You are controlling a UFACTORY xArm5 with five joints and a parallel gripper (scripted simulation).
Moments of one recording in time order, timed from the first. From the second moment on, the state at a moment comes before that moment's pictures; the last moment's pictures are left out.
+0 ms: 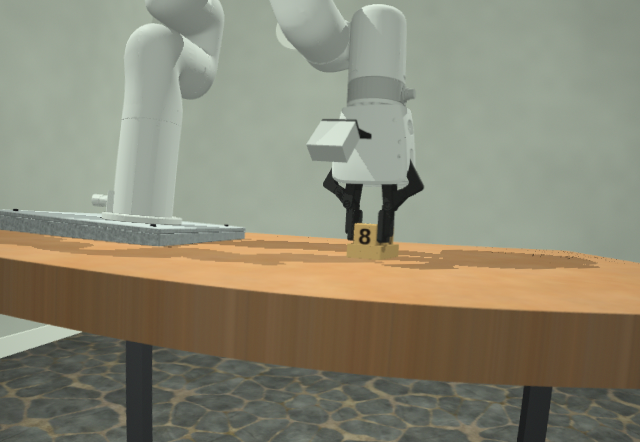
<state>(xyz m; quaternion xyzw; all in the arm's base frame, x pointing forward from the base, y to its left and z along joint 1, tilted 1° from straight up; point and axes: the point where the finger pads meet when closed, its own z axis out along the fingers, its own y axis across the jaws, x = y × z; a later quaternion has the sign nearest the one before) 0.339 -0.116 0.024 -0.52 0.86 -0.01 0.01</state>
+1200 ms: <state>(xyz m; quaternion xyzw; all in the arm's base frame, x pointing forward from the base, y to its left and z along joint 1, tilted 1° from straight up) 0.338 -0.116 0.036 -0.52 0.86 -0.01 0.01</state>
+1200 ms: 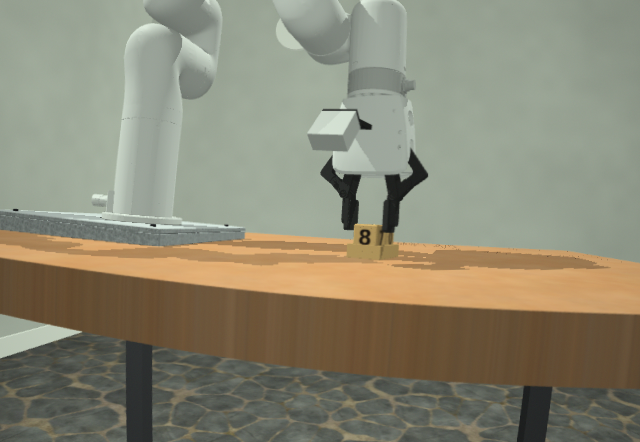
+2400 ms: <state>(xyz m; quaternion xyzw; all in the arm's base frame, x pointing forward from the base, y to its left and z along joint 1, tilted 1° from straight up) 0.337 -0.116 0.113 -0.52 0.86 -0.01 0.01</state>
